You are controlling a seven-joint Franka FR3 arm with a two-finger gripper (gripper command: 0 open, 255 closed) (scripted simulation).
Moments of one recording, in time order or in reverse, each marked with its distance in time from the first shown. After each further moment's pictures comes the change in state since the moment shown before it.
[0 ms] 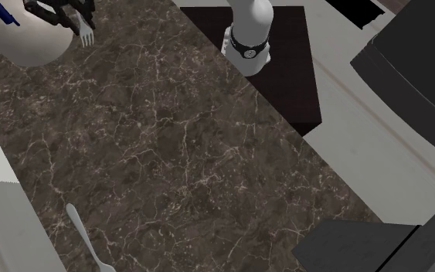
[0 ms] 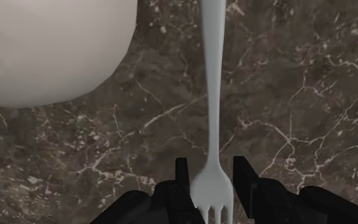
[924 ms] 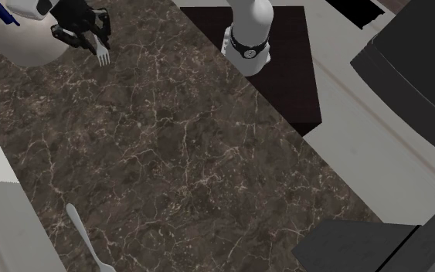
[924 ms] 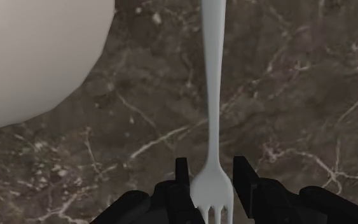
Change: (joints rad) arm 0.035 0.015 -0.167 -0.098 -0.111 0.162 0.028
